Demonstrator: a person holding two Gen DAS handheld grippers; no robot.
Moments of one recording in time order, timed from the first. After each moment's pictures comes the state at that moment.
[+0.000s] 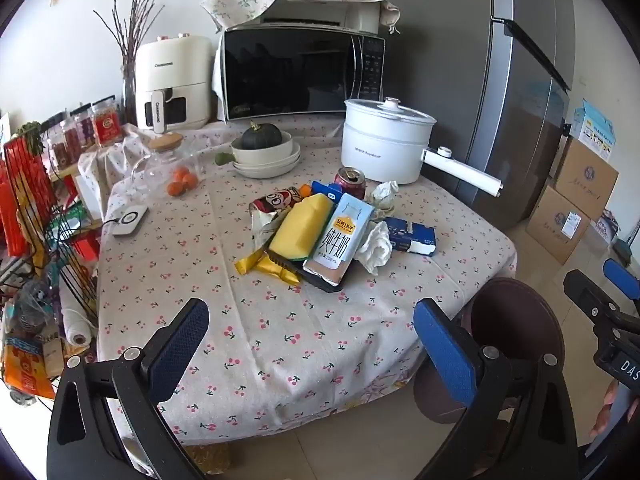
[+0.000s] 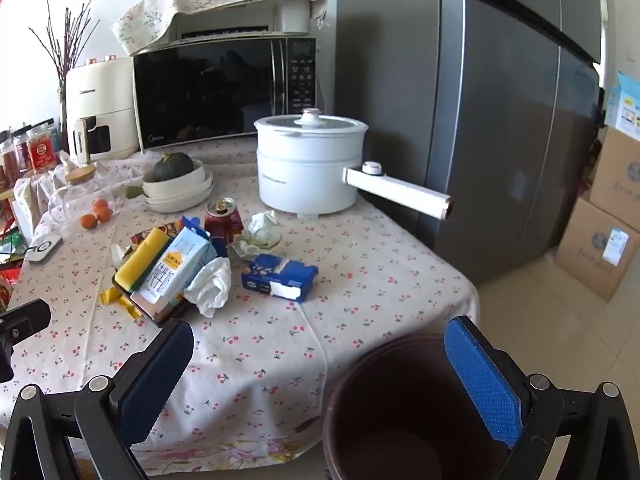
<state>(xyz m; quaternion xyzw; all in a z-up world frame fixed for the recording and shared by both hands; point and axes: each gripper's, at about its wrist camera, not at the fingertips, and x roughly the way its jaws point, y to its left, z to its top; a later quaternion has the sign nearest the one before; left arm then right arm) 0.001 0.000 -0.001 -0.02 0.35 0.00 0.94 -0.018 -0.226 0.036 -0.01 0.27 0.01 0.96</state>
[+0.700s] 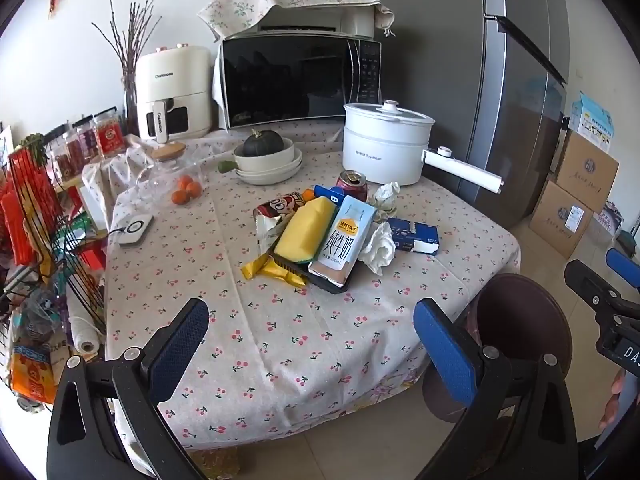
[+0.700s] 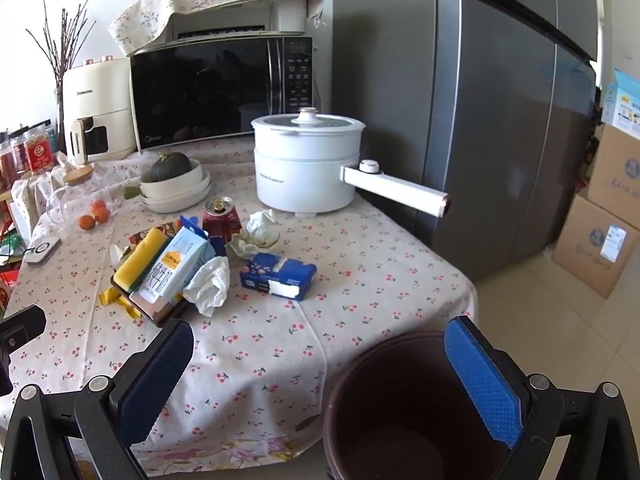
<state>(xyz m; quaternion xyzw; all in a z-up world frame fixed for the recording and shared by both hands) -0.007 -0.002 0.002 0.00 0.33 0.01 0.95 -0.019 -0.227 0.034 0.02 0.30 0.02 0.95</state>
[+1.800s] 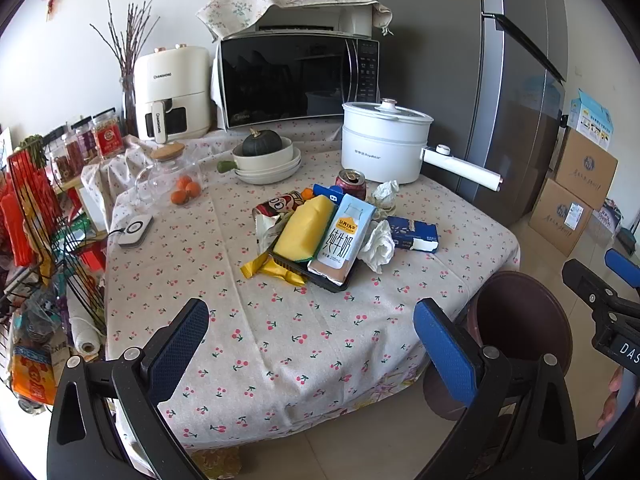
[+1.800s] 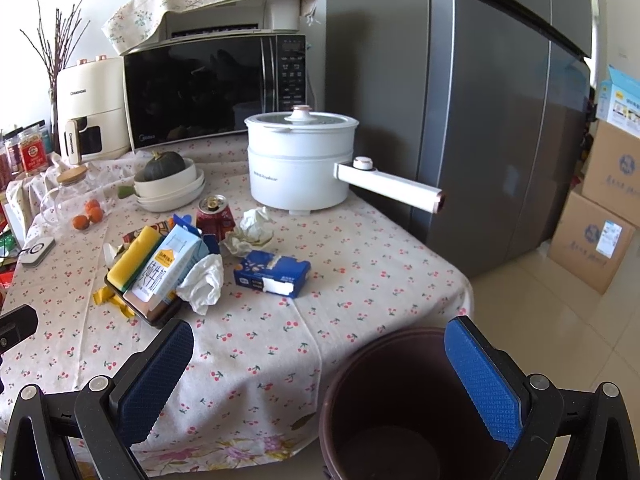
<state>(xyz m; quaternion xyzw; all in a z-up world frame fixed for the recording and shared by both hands) -0.008 -0.001 0.002 0.00 0.33 0.01 0.94 -0.019 -0.230 0.031 0.02 0.30 0.01 0.95</state>
